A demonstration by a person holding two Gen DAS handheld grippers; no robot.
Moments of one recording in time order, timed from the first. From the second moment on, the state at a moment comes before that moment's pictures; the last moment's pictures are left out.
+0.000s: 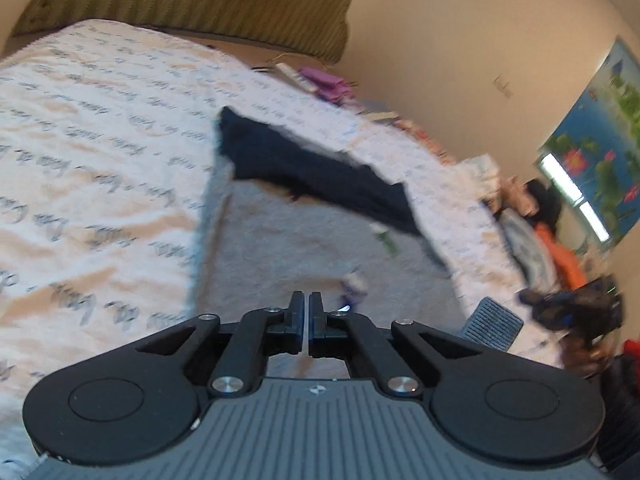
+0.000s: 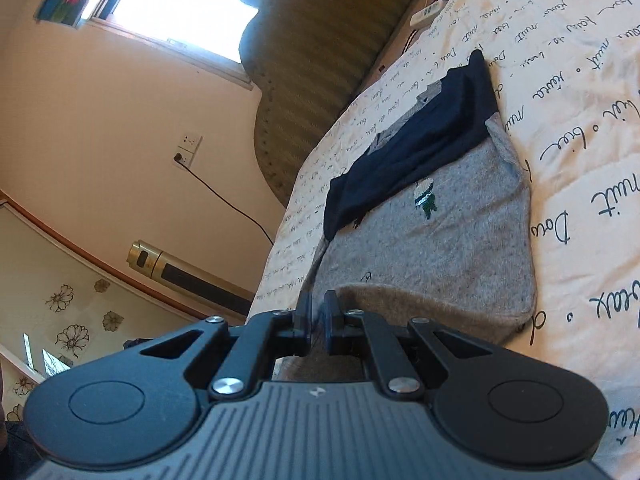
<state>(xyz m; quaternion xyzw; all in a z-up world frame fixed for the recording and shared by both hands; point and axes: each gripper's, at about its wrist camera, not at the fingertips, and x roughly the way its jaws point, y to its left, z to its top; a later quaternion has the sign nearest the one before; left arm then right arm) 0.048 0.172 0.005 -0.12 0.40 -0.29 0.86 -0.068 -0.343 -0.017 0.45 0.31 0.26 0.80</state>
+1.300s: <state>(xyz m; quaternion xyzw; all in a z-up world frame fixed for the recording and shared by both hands) -0.010 0.185 -0.071 -0.20 0.49 -0.32 0.79 -0.068 -0.296 -0.093 0.57 0.42 0.20 0.68</state>
